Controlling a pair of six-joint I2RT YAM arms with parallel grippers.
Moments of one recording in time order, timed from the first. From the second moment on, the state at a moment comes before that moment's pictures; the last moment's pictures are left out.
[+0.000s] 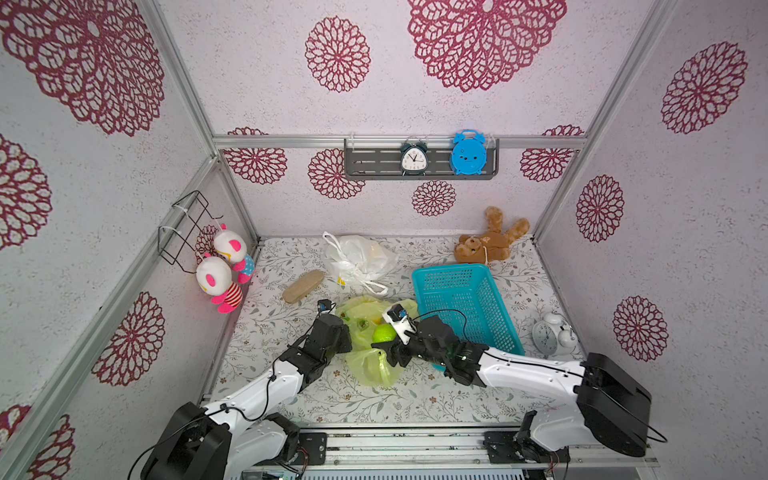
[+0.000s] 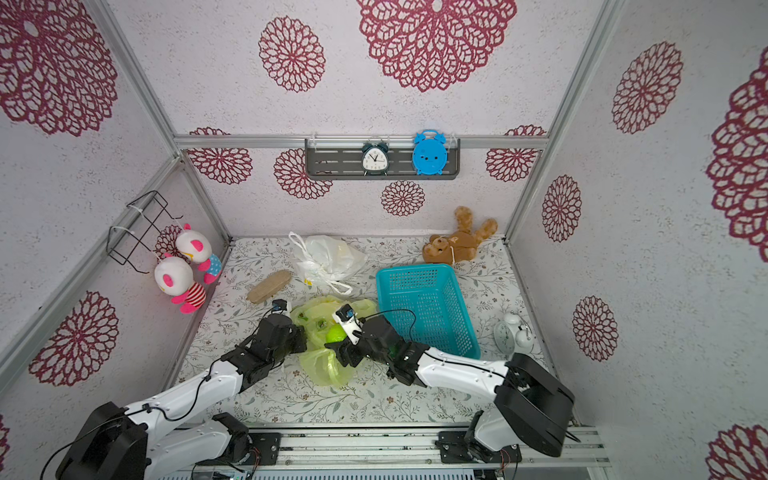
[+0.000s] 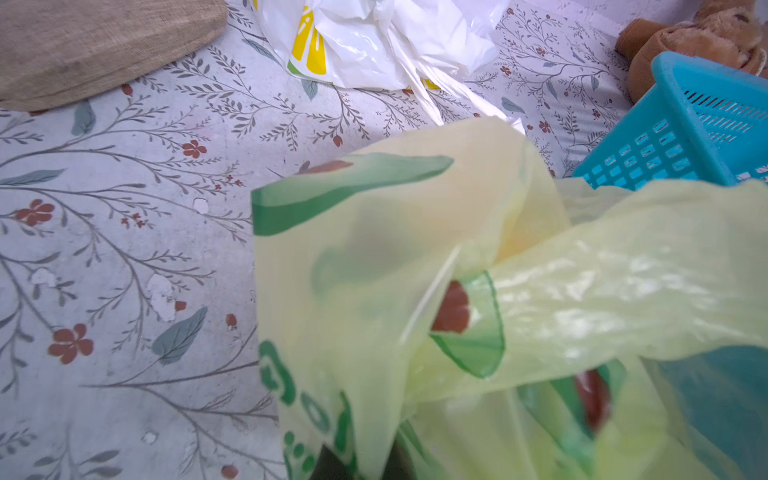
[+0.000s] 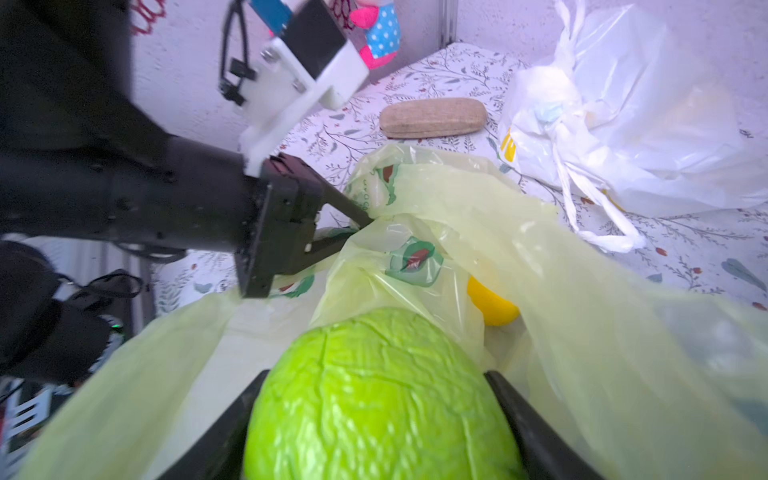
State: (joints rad) left arm -0.52 1.12 0.48 -0.10 -0.25 -0.55; right arm 1.00 1.36 0.73 0.25 -0.09 0.15
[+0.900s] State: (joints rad) left arm -0.51 1.10 0.50 -0.18 -0.30 -0.47; right arm 0.92 1.79 0.85 0.22 -0.17 0.27
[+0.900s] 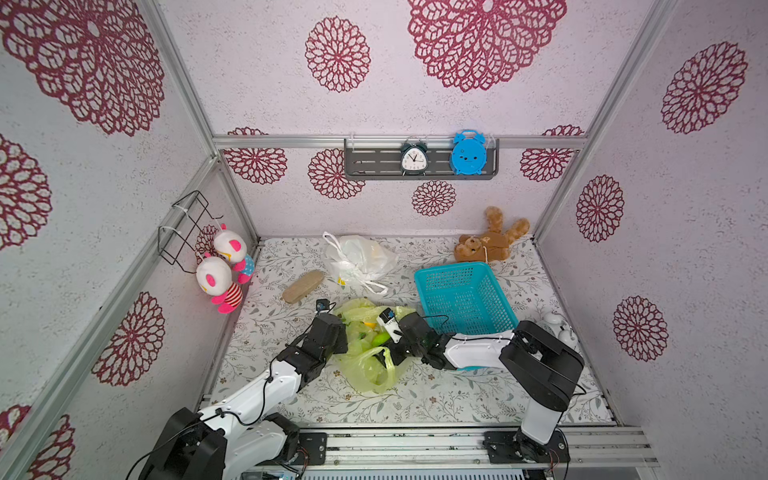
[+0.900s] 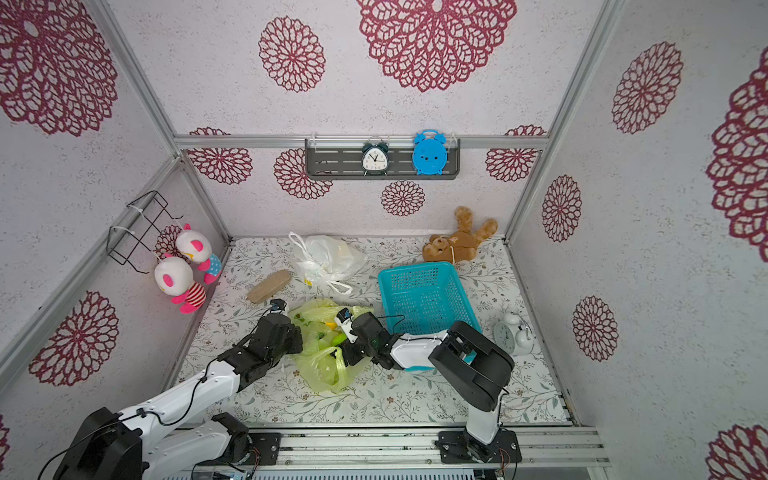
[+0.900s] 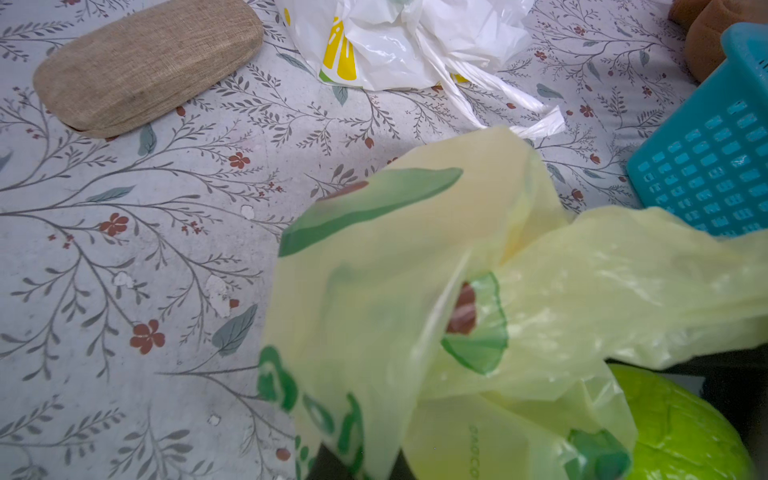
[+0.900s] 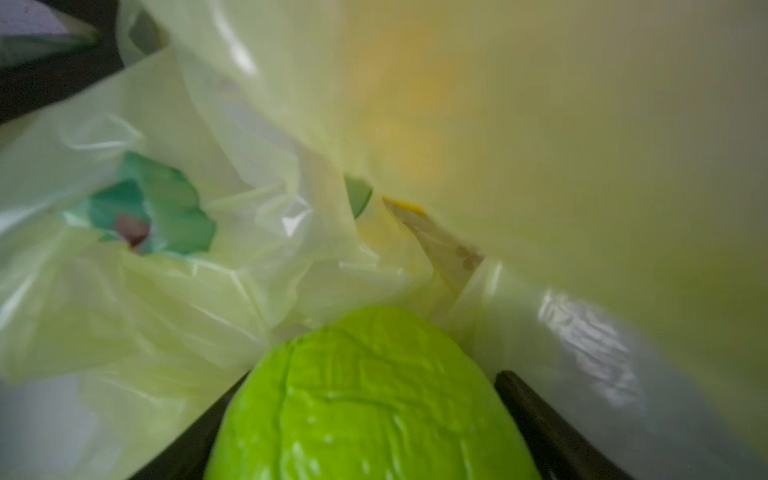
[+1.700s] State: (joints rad) left arm -0.51 1.11 0.51 -0.20 -0.31 -0.44; right arm 0.90 1.68 0.84 0.10 -0.15 0.25
